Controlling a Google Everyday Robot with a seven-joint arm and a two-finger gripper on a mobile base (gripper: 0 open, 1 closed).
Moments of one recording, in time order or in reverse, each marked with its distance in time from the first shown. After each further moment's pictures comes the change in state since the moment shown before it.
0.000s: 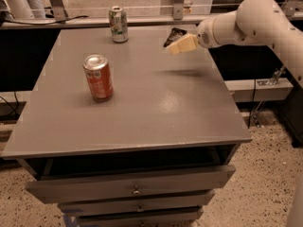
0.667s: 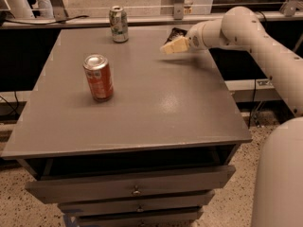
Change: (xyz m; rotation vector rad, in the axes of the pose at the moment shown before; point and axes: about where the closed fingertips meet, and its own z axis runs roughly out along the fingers) arm 0.010 -0.028 0.061 0.017 -0.041 0.028
